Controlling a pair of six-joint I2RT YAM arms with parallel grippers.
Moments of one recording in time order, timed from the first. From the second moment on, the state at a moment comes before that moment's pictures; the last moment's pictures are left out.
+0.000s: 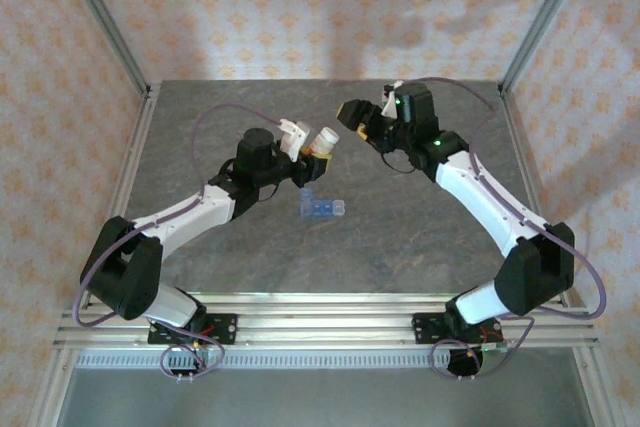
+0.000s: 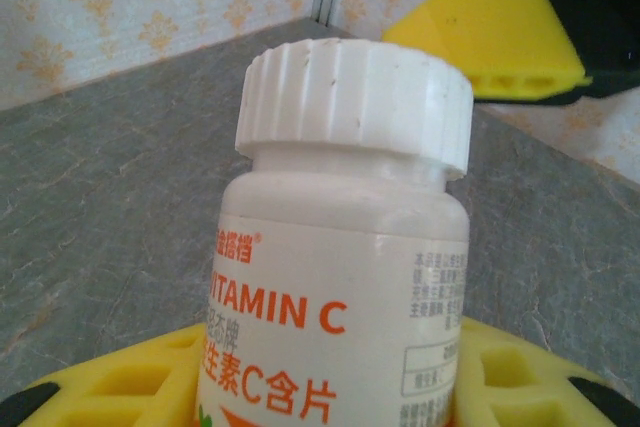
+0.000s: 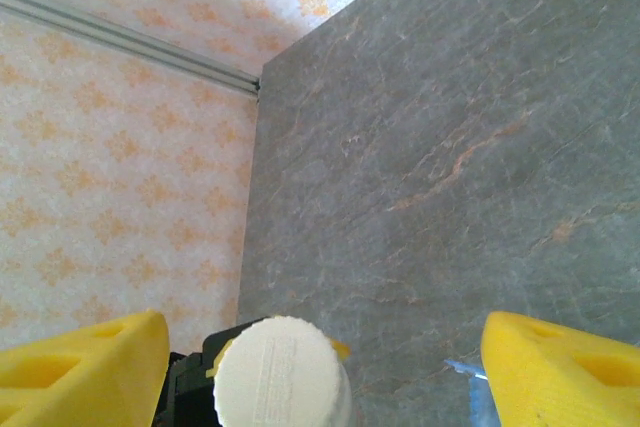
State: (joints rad) left arm -0.48 1.46 0.90 0.24 0.38 -0.07; right arm 0.45 1.46 1.30 -0.32 -0.35 0.89
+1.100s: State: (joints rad) left arm -0.50 1.46 0.92 0.24 0.38 -0.09; right arm 0.55 1.53 1.33 -0.32 -0.32 0.78
